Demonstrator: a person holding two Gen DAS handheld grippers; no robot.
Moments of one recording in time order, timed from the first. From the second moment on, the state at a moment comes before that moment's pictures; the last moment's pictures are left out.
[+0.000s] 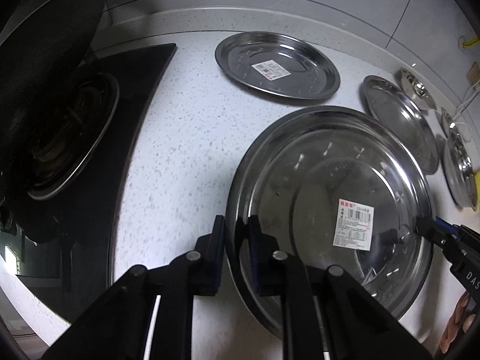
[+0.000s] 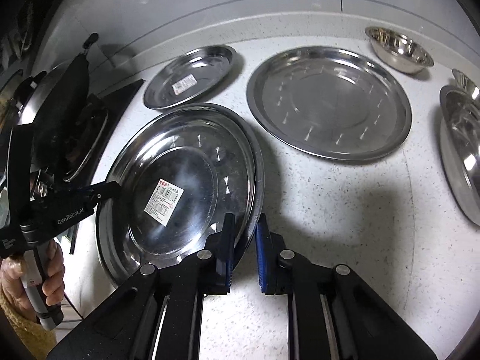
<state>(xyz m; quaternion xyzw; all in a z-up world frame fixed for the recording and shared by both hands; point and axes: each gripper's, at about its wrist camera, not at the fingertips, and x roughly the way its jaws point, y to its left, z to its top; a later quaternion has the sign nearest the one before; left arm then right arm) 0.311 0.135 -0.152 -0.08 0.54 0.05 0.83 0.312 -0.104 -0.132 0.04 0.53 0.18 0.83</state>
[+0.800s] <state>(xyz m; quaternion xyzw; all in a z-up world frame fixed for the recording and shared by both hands) 0.211 0.130 -0.082 -0.10 0.53 0.07 0.84 0.237 -0.103 -0.093 0.02 0.53 0.24 0.81</state>
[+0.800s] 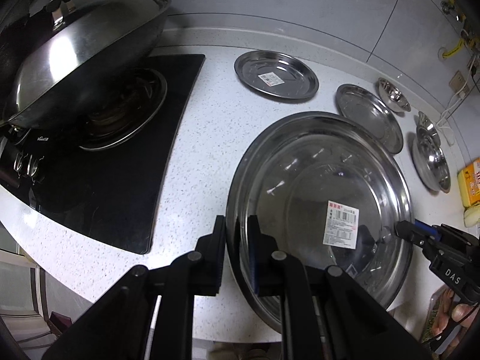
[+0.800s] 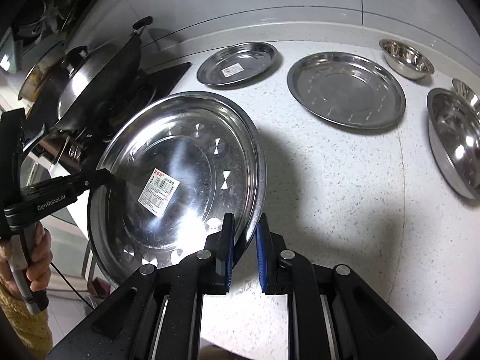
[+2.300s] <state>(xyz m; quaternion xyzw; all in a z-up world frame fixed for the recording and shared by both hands) 0.228 0.143 -0.161 -0.07 0.59 0.03 0.81 0.245 -0.079 -0.144 -0.03 0.60 0.23 0.76</state>
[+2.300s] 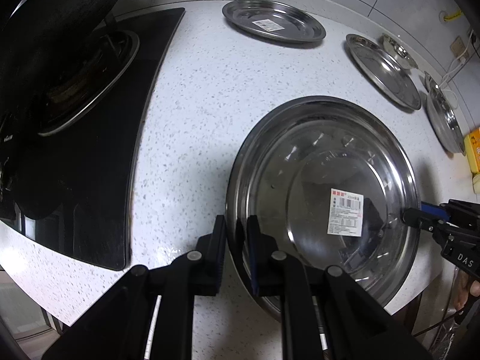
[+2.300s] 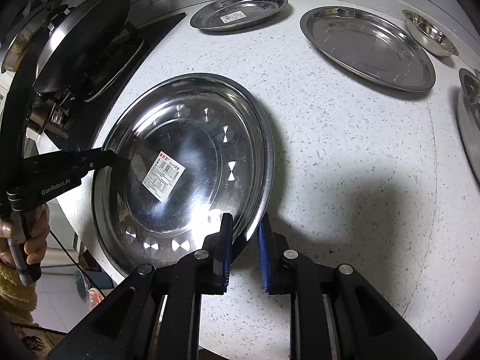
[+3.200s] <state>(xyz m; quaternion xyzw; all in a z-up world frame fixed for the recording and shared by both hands) 0.217 0.134 -0.096 -0.12 0.54 0.04 0.83 0.250 -0.119 -0.105 0.00 0.55 0.25 0.79</state>
